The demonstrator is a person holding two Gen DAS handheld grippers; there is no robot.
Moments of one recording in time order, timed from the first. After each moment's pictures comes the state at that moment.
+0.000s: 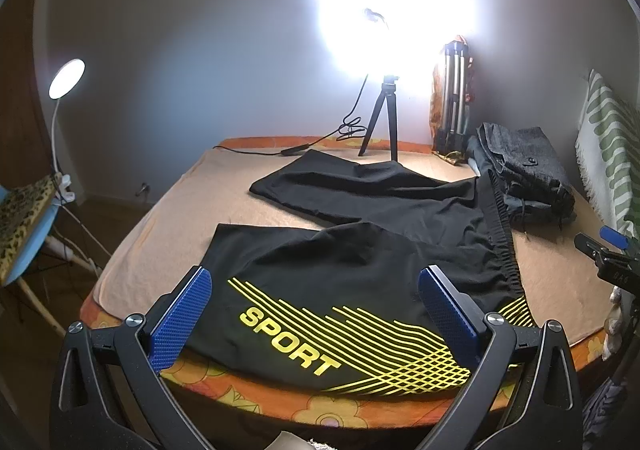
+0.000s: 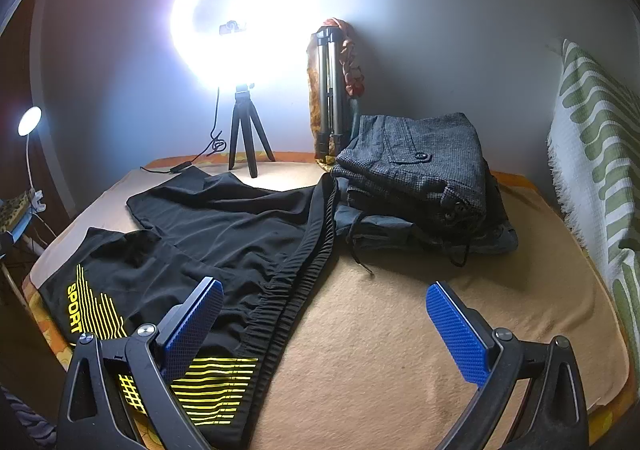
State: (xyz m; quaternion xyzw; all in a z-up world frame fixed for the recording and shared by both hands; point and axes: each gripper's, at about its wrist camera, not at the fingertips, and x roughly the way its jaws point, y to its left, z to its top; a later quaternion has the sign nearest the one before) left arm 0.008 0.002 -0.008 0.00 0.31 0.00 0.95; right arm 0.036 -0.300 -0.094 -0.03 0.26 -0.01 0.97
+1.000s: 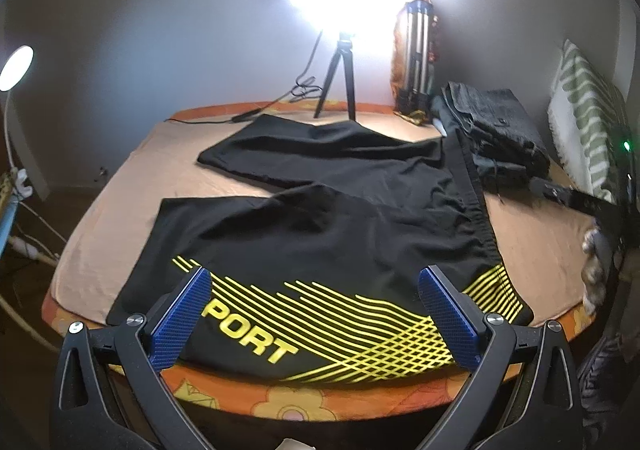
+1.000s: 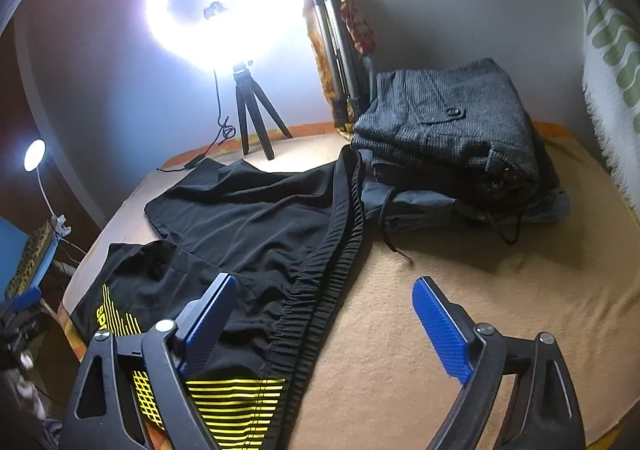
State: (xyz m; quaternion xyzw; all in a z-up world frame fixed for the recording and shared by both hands) left arm 0.027 -0.023 -0.038 0.01 0.37 -0.07 0.93; right arm 0.093 -0.315 -0.105 0.06 0.33 0.05 0.94
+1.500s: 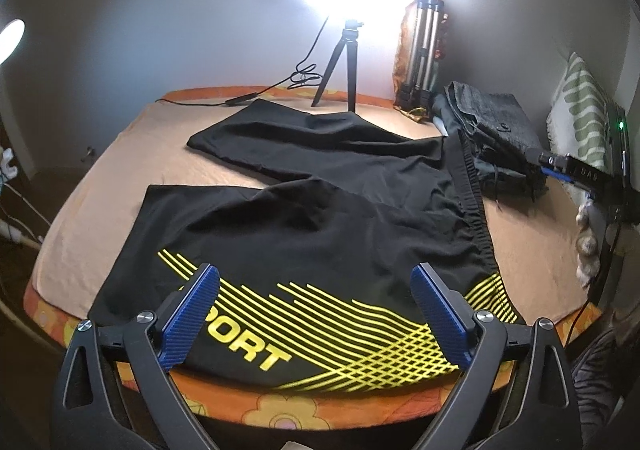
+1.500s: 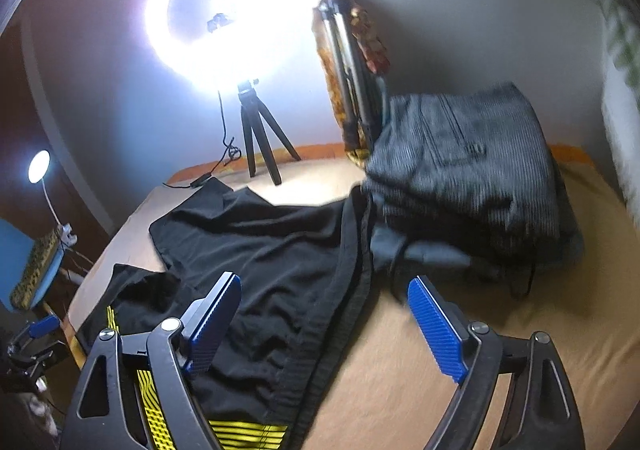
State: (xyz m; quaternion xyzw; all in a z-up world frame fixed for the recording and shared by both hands) left arm 0.050 -0.012 -0.043 -0.03 0.39 -0.08 0.92; right arm 0.135 -0.318 -0.074 0.04 0.31 0.07 0.95
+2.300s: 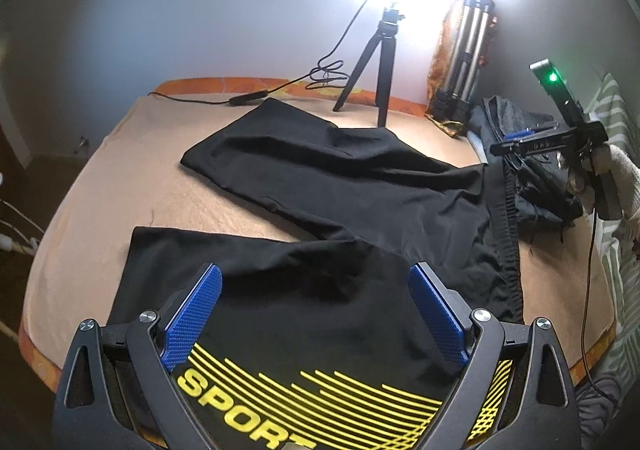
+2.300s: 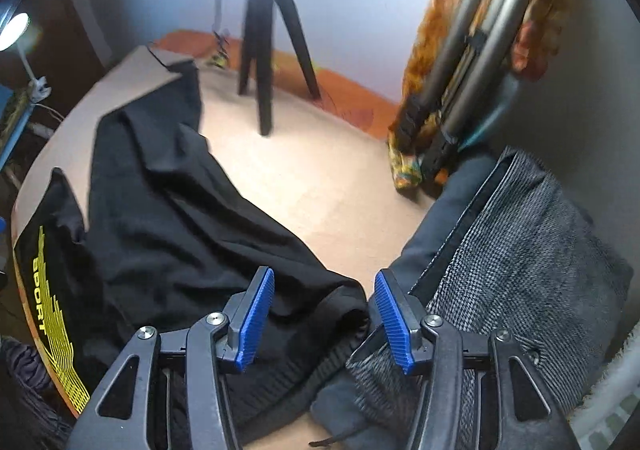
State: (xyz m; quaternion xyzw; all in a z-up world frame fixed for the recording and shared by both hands) left arm 0.154 0.005 -0.047 -0.05 0.43 -0.07 0.90; right arm 0.357 -0.270 -0.084 -0.18 0.52 0.13 0.82
